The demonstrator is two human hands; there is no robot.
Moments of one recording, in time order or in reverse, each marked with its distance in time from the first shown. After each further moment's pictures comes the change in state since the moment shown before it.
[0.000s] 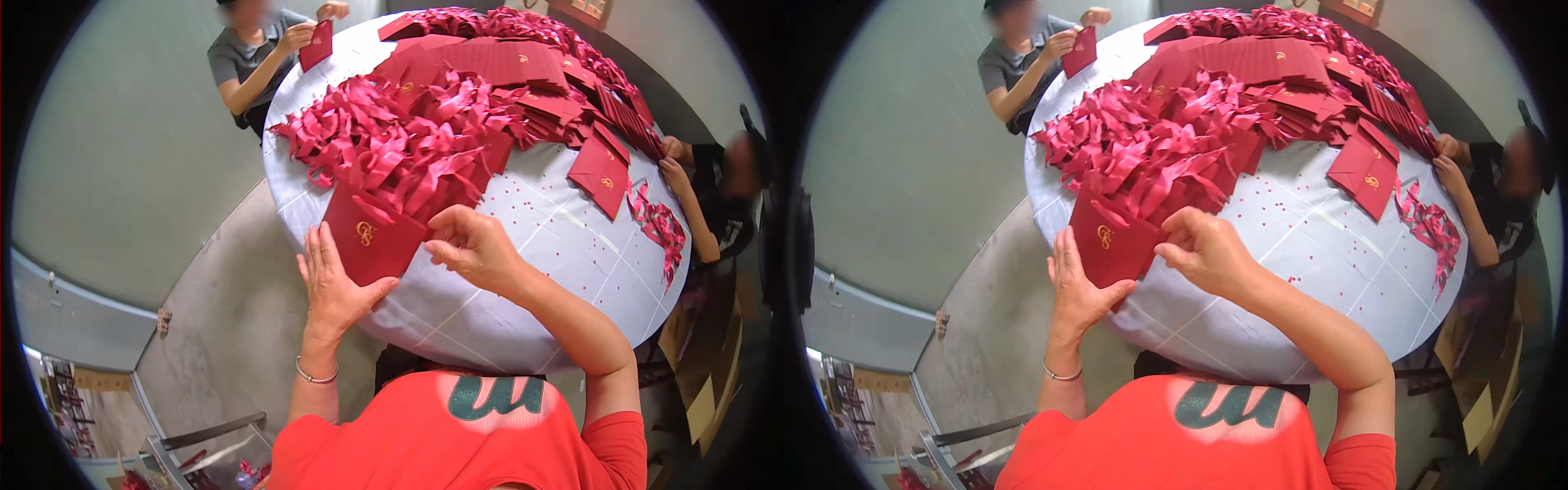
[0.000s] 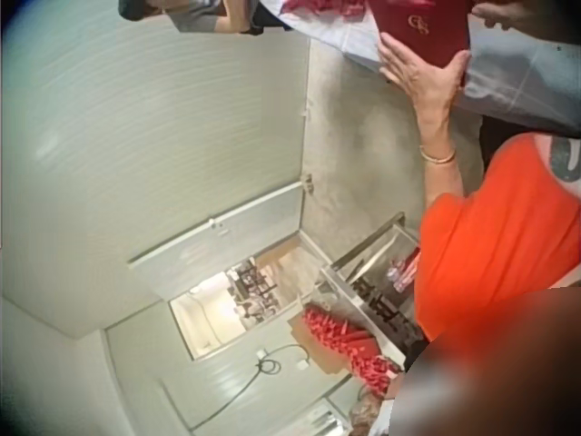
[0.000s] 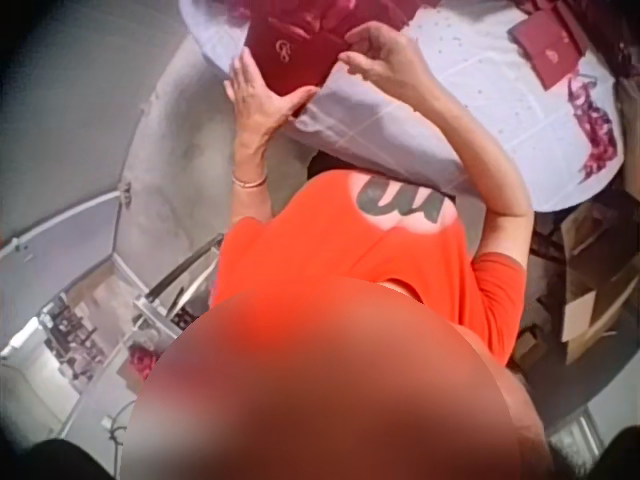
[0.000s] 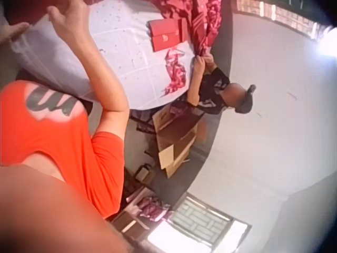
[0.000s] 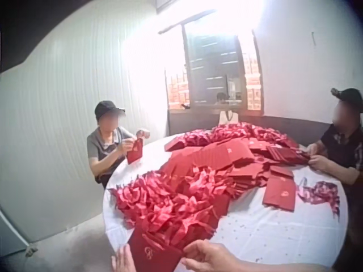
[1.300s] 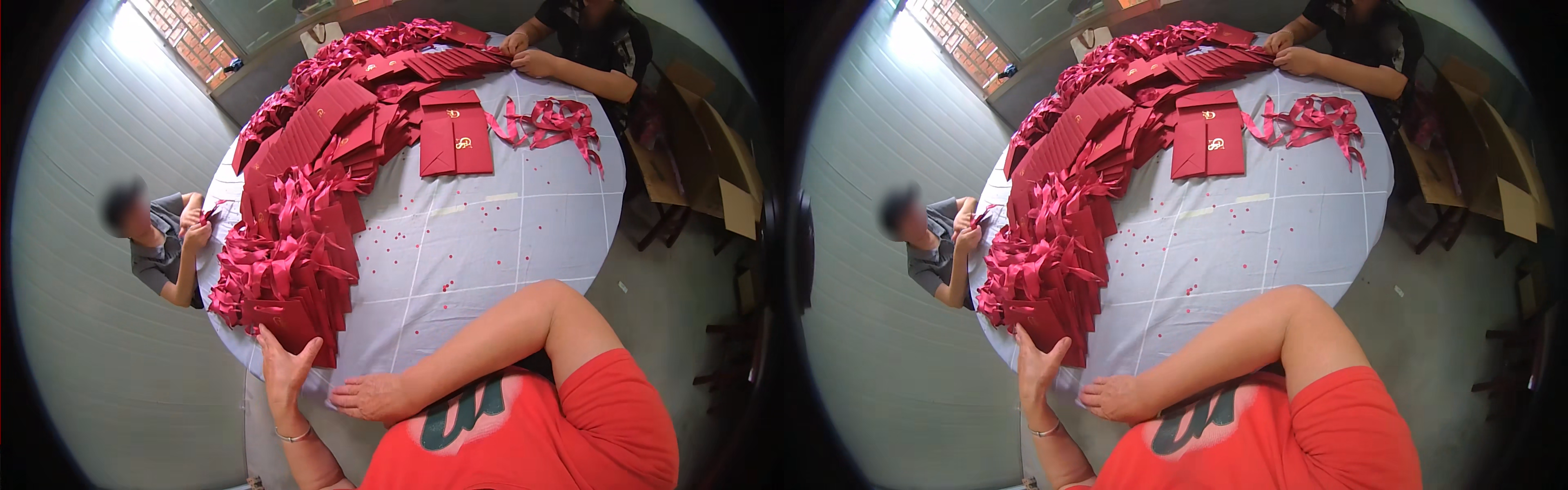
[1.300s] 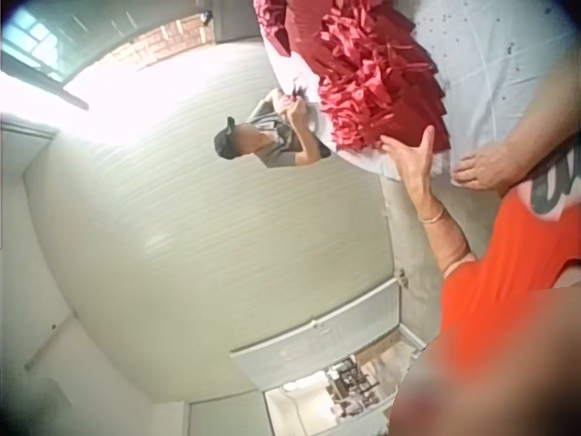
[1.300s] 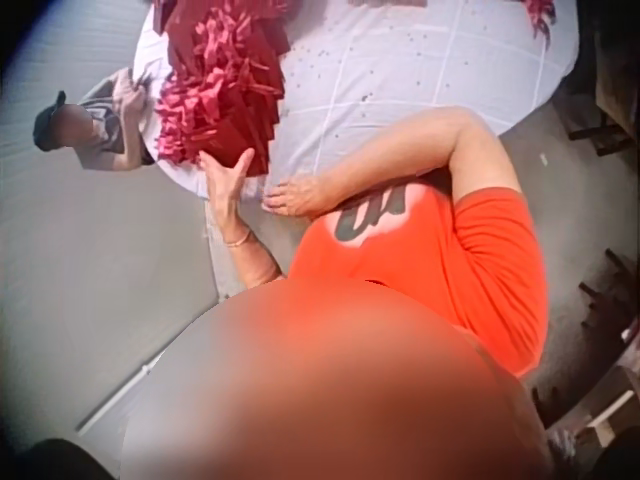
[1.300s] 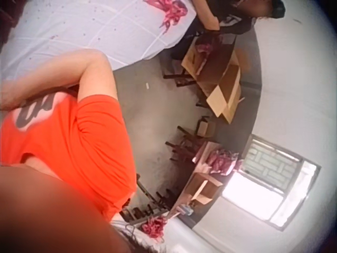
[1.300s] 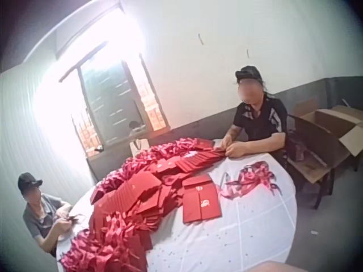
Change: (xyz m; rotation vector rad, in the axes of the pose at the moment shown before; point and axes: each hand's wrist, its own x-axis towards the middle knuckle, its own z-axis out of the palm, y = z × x) left_hand 0.080 0.039 -0.005 0.149 -0.260 0.063; right_hand -0.048 0.066 0.093 -0.792 -0.264 -0.880
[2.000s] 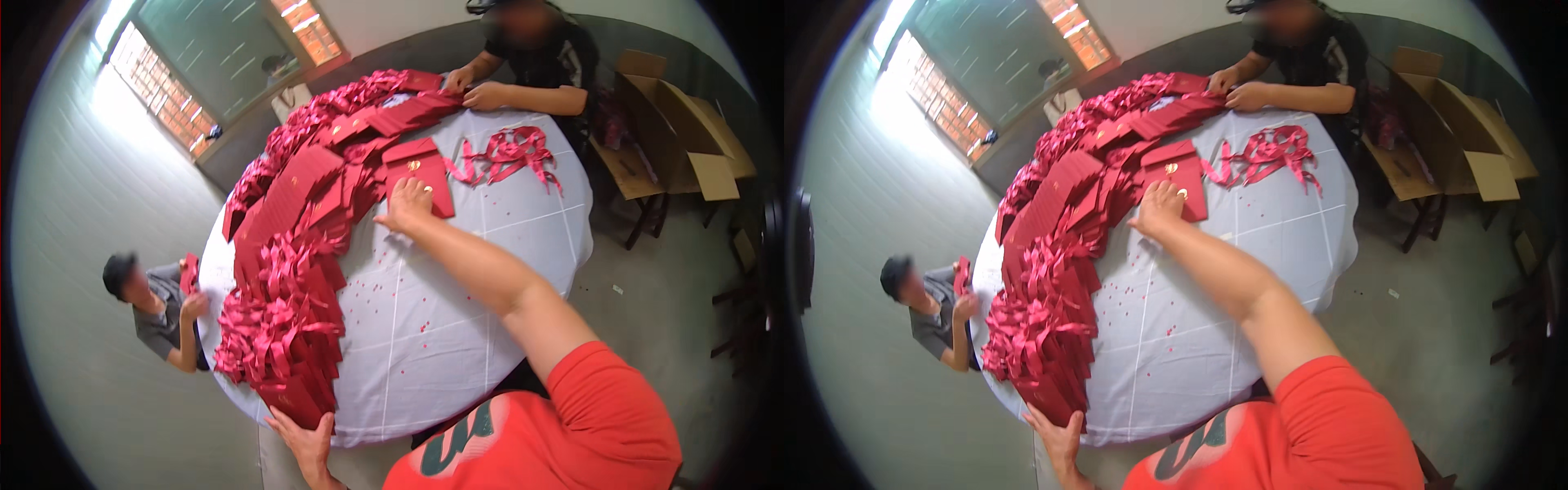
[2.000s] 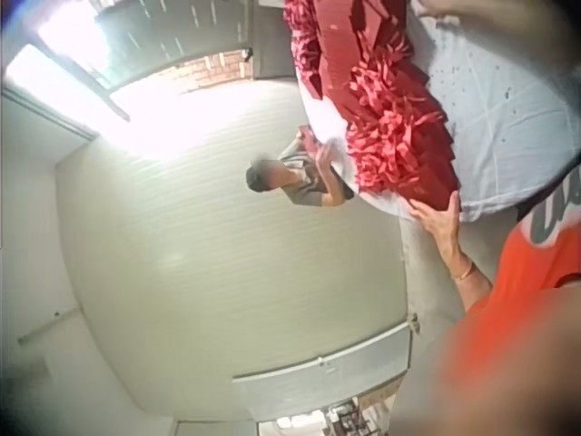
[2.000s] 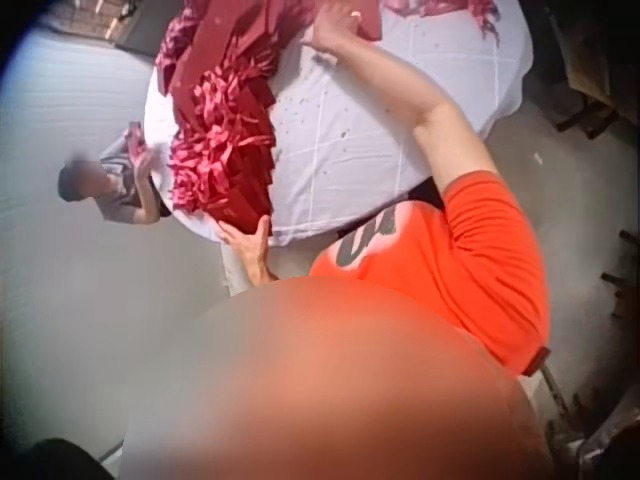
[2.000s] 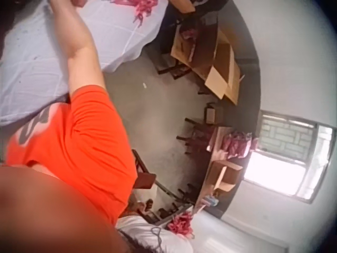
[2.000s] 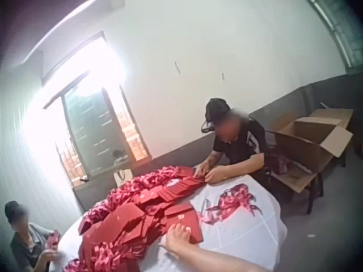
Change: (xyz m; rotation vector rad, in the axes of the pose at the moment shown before) left_hand -0.053 -0.042 0.035 -0.162 0.145 -0.022; right_hand -0.137 0.238 -0.205 -0.513 0.416 1.792
